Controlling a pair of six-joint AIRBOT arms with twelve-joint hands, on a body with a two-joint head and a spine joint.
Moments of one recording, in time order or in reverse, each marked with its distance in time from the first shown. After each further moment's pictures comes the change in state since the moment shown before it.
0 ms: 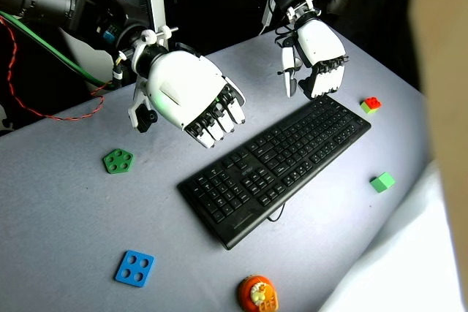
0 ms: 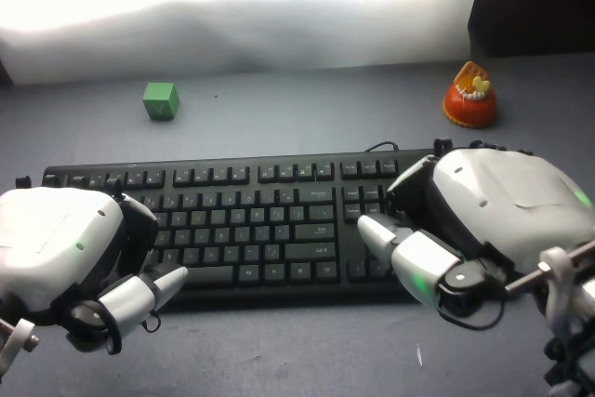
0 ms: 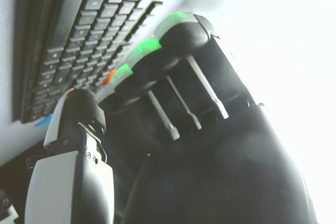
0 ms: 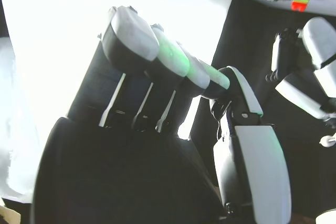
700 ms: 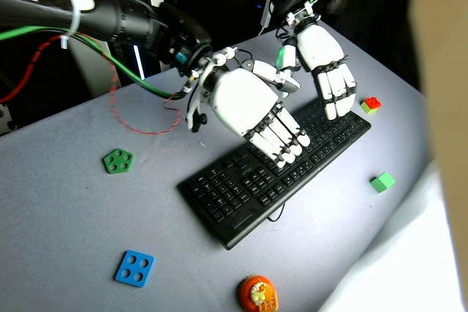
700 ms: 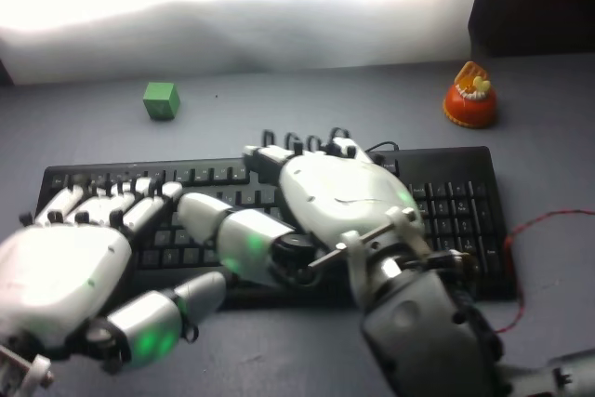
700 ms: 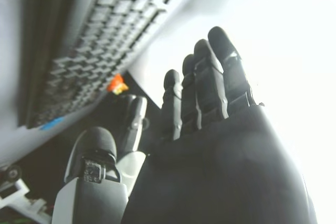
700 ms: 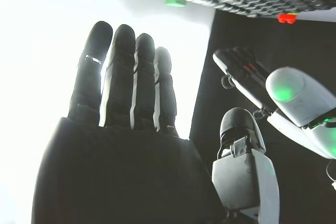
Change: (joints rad) left arm 0.090 -0.107 0.050 0.009 -0.081 -0.051; right arm 0.120 -0.385 0.295 0.127 -0.032 -0.053
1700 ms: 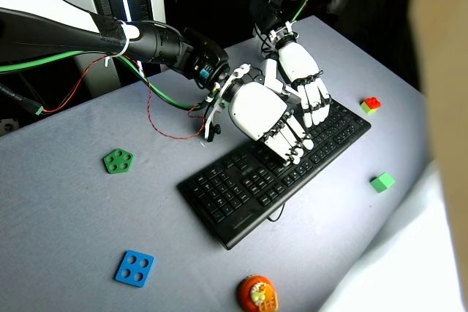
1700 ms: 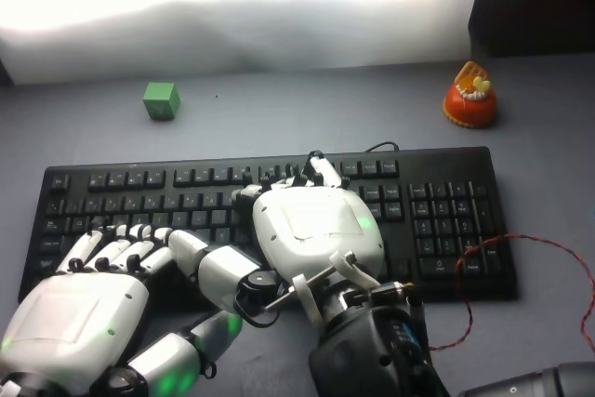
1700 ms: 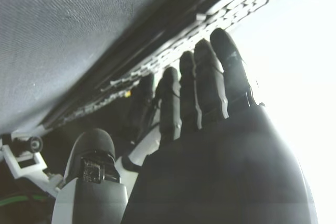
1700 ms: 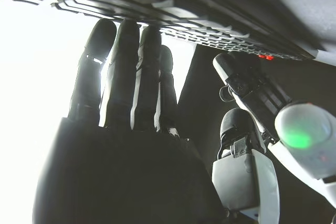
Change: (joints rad) left arm 0.099 -0.182 0.113 0.070 -0.161 -0.098; right arm -0.086 -0.185 0.207 -0.085 0.064 -0.085
